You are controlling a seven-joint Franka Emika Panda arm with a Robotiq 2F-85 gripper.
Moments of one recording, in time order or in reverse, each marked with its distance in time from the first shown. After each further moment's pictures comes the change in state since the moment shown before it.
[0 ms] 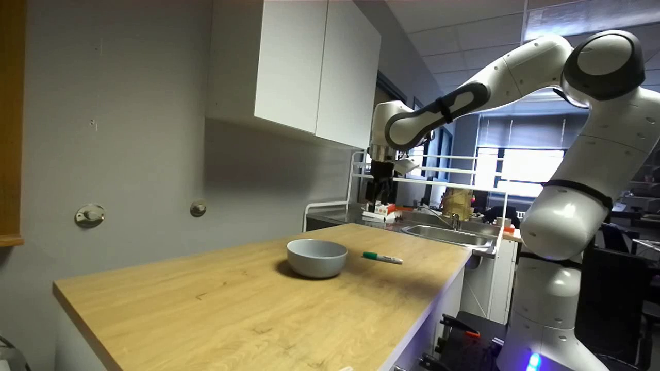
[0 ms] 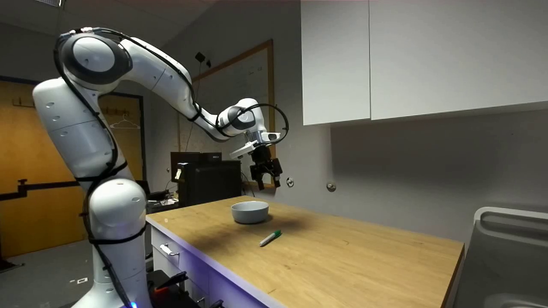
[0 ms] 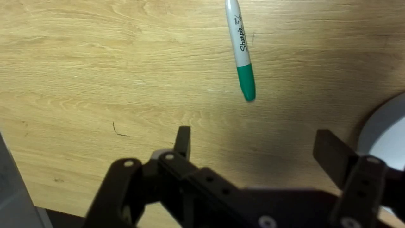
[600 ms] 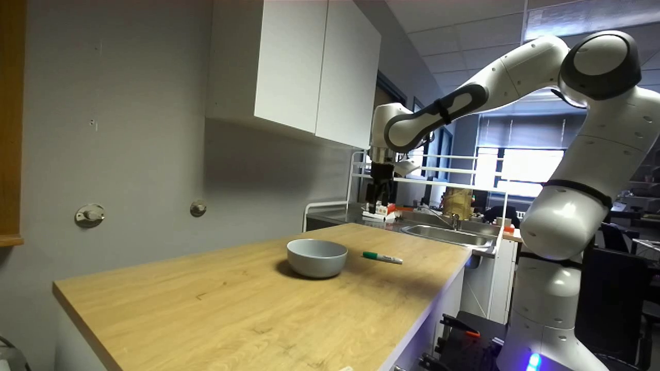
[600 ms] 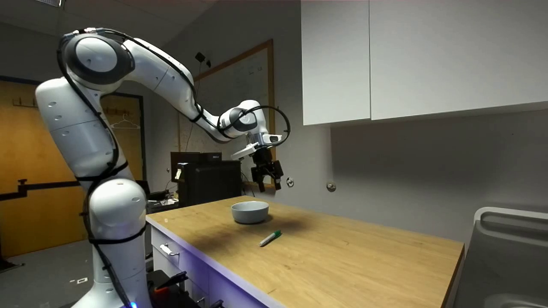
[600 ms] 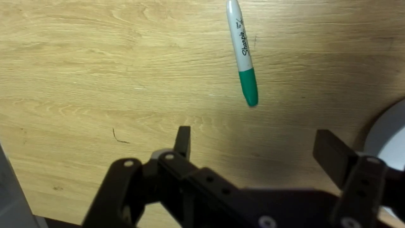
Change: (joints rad) arm -0.001 0.017 -0.011 0.000 -0.001 0.000 0.003
